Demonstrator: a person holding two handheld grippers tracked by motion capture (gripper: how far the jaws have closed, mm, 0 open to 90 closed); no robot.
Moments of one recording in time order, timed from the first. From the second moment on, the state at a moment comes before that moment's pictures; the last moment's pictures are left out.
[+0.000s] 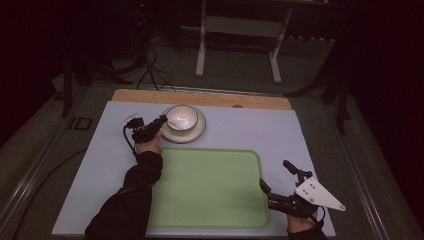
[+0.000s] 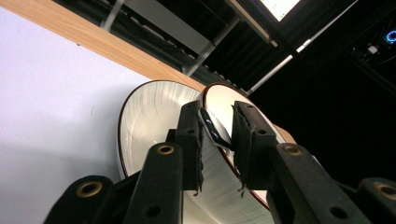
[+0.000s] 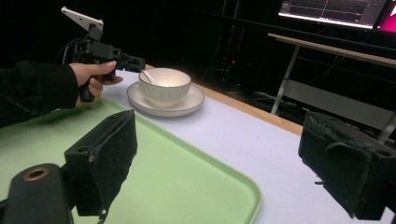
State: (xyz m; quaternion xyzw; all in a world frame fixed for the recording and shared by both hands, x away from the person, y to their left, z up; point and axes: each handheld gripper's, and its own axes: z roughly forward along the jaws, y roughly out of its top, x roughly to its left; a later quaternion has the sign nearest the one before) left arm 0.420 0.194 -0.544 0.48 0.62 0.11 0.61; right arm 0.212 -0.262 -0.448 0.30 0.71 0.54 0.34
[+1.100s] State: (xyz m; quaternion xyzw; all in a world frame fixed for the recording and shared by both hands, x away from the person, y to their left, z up) left arm 0.417 0.180 -0.491 0.54 0.56 0.13 0.62; right arm 0.212 -0.263 -0.447 0.30 0.71 0.54 0.34
